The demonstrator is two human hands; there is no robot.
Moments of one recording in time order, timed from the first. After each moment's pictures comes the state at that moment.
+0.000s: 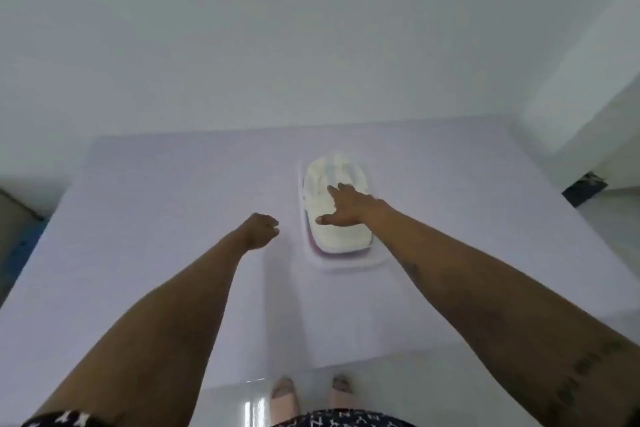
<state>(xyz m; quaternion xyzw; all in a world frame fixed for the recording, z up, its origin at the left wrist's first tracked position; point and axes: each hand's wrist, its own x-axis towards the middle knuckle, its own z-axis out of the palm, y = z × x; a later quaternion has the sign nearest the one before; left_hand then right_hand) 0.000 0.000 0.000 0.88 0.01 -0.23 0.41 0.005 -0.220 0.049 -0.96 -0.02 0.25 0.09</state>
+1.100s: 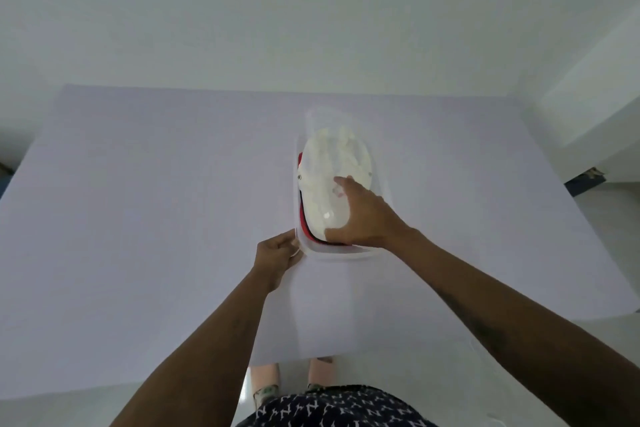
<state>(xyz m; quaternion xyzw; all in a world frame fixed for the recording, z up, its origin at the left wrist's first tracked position) -0.050 -0.054 -0.079 0.59 0.23 -0.23 0.74 -0.038 -0.241 0.056 -0.95 -0.05 0.14 0.26</state>
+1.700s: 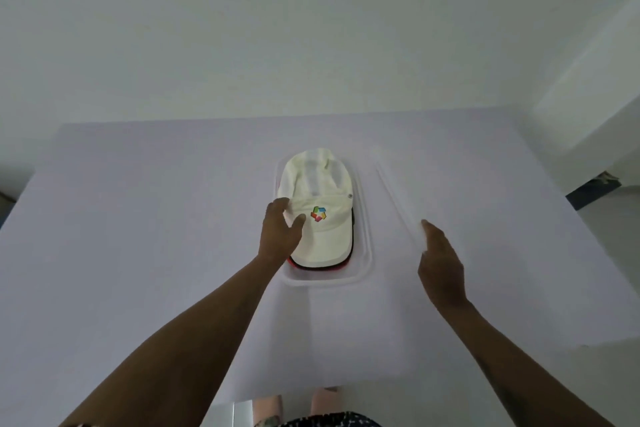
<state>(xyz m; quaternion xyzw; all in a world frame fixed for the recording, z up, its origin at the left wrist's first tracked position) 0.009 -0.118 -0.038 0.86 0.06 -0.04 0.51 -0.096 -0.396 -0.048 -0.96 0.12 -0.17 0.19</state>
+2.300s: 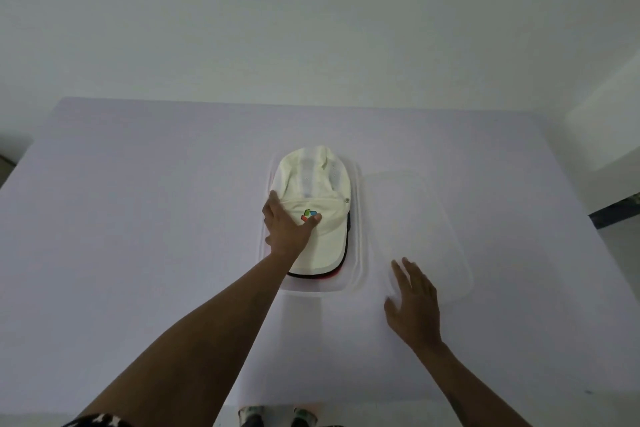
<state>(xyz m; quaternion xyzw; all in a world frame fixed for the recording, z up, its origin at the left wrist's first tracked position) 0.030 -0.173 -0.055 0.84 0.22 -0.07 0.49 -0.109 -0.412 -0.124 -0.99 0.04 0.02 0.16</state>
